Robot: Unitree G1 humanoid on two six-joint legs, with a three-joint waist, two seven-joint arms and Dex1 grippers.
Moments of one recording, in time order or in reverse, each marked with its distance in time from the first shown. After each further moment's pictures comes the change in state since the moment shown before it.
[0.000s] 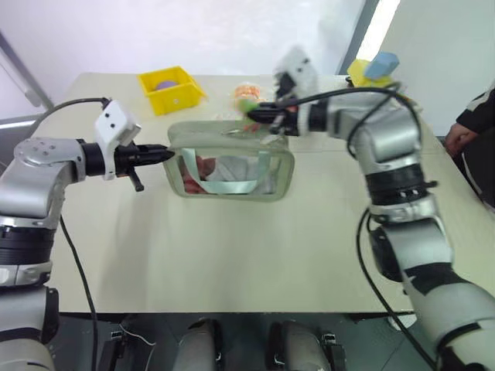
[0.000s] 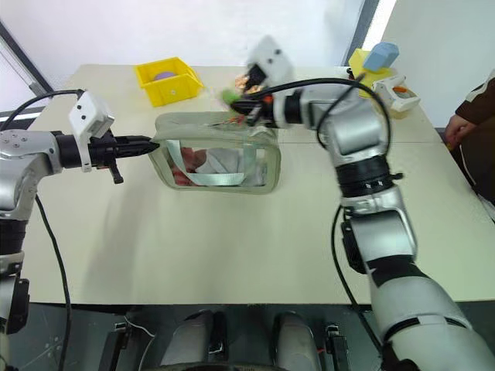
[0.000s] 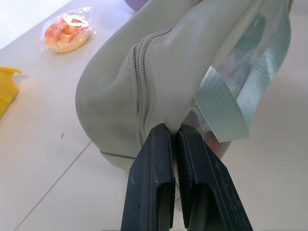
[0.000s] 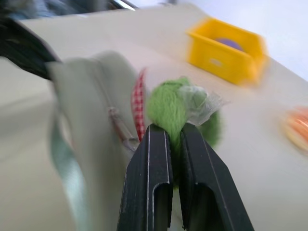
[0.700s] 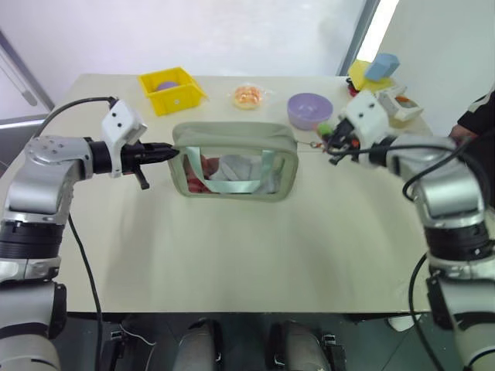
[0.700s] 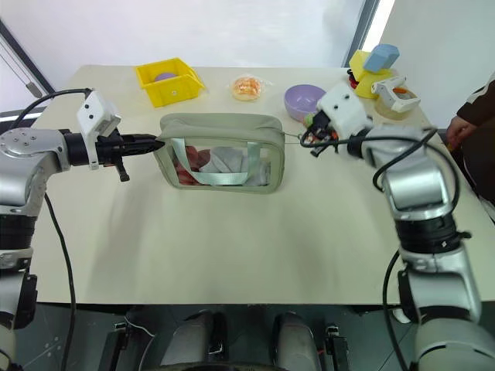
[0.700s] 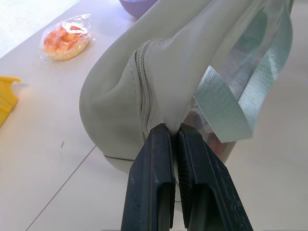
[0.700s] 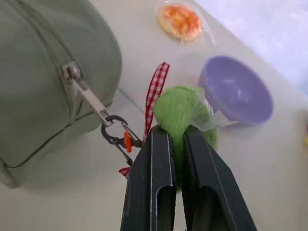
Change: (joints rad) left arm -0.030 -0.034 -0.024 0.048 0.028 -0.050 -0.006; right arm 0.454 -0.153 -0.071 -0.337 -0.075 0.070 -0.249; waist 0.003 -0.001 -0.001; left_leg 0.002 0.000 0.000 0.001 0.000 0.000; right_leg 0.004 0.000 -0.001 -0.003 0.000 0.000
